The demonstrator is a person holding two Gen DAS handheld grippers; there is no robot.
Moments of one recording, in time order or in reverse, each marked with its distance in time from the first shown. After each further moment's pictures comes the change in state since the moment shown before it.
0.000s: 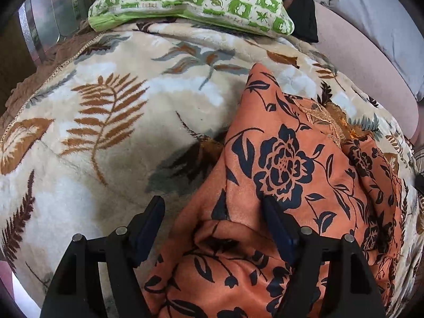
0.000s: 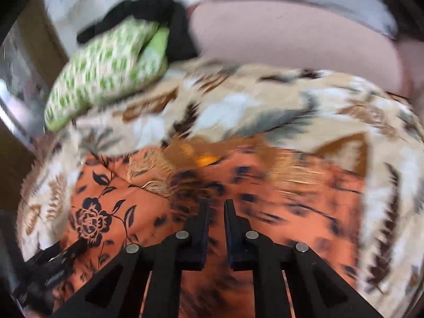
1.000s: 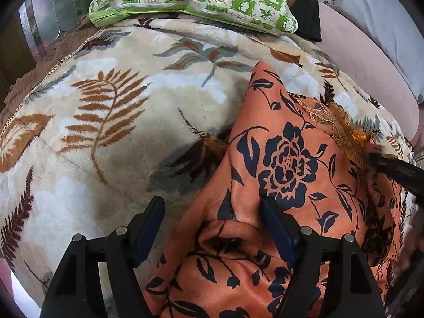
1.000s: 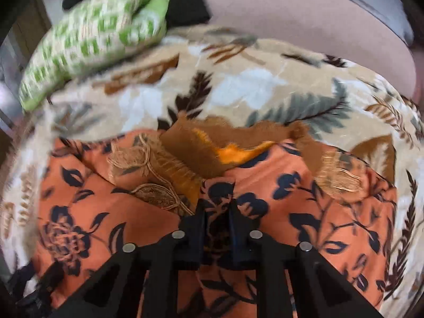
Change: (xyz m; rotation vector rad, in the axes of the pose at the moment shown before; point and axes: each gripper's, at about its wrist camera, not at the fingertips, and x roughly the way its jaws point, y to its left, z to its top) left arm 0.006 0.003 0.001 -0.013 0.022 -0.007; right arm 0.088 0.055 0.013 -0.060 0.120 -0.079
